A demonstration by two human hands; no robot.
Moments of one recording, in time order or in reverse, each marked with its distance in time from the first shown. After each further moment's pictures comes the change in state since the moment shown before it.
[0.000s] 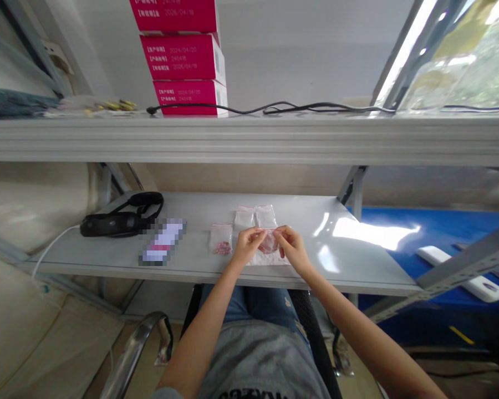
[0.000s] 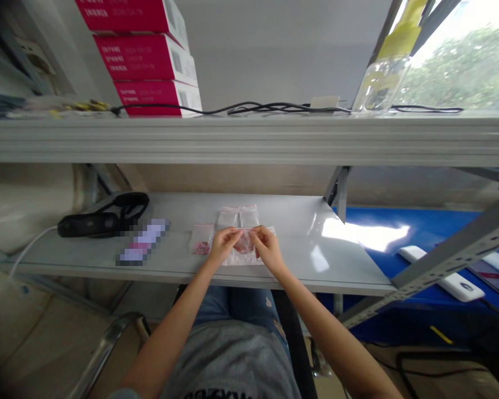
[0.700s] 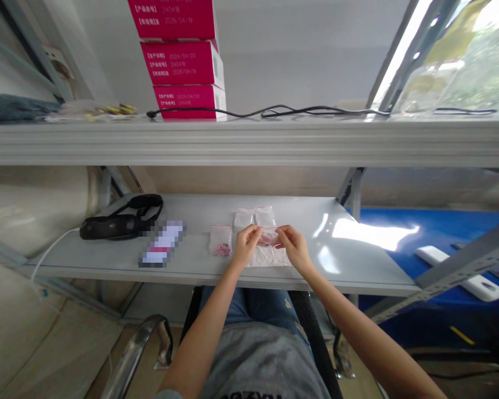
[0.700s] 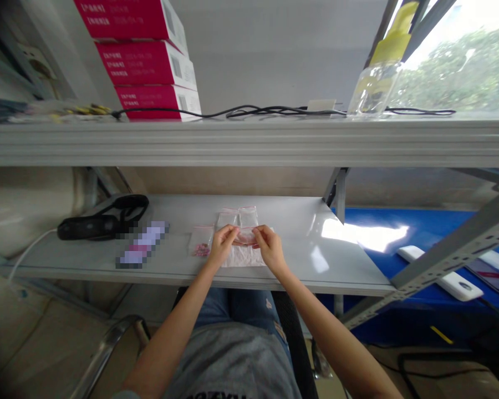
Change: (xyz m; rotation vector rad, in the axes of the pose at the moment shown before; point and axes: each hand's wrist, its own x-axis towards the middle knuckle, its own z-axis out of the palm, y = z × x) left_hand 0.001 0.008 0.000 0.027 0.011 0.087; right_hand 0.006 0.014 -0.007 0.002 0.098 -0.016
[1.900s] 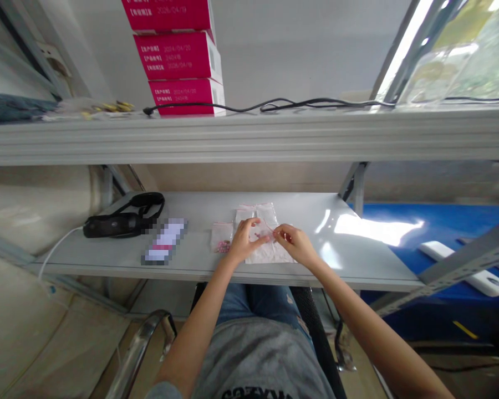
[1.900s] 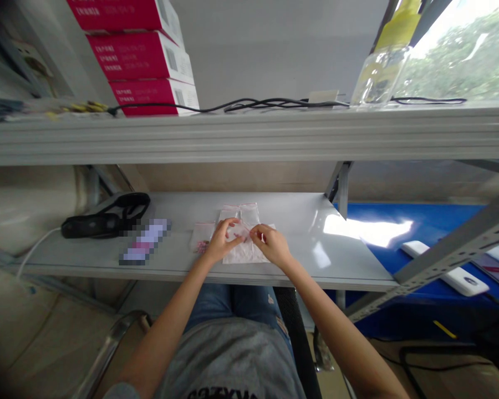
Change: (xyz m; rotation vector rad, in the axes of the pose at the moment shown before) left_hand 0.002 -0.003 -0.025 0.612 -0.139 0.243; right_hand 0.003 -0.016 -0.017 -0.678 -0.243 -0.219
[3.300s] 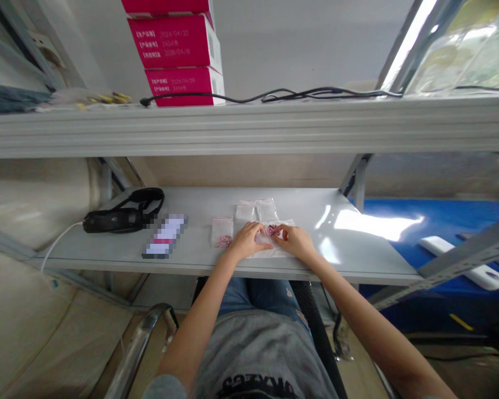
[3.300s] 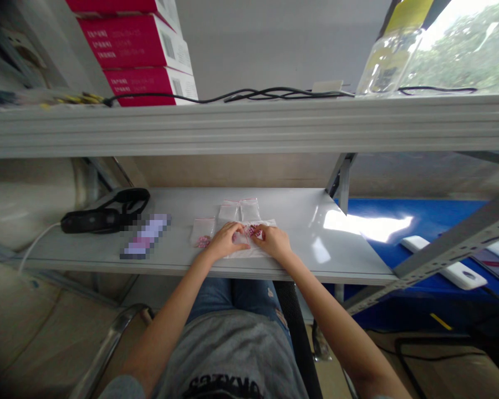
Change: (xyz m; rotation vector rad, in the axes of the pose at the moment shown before) left_hand -0.004 -0.004 0.005 0.187 -0.239 0.057; right_hand 0.000 0.020 0.013 -0.406 -0.139 0.215
